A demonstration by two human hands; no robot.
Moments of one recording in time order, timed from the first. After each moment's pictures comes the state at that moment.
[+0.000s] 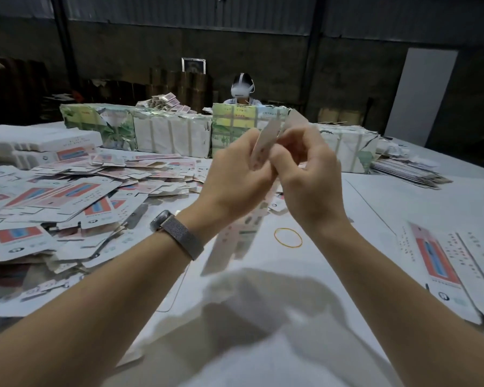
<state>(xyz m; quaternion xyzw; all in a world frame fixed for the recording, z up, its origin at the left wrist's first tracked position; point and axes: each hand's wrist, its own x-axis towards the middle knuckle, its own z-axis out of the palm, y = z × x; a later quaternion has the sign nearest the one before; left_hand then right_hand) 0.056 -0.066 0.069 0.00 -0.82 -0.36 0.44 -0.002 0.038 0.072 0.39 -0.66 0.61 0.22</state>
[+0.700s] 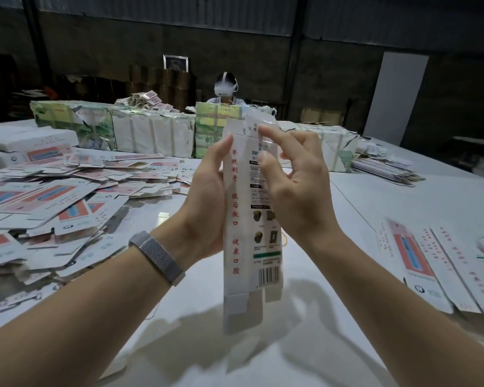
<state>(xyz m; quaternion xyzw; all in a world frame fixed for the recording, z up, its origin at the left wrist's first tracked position) 0.073 -0.057 0.055 -0.09 -0.57 -0.80 0.16 -0.001 0.048 0.067 0.41 -0.69 0.56 0.21</state>
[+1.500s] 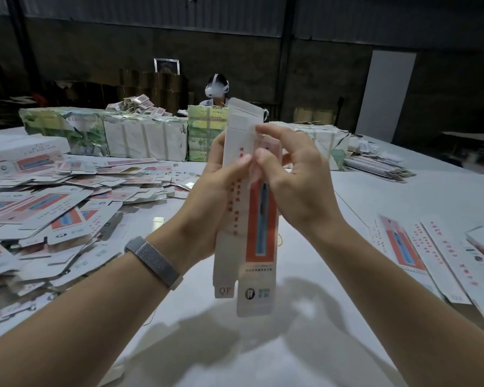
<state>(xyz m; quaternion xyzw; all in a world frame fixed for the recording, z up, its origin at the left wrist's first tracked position) 0.071 -0.054 0.057 -0.09 -0.62 -0.74 0.24 -0.007 0.058 0.077 0.40 -0.72 0.52 0.22</state>
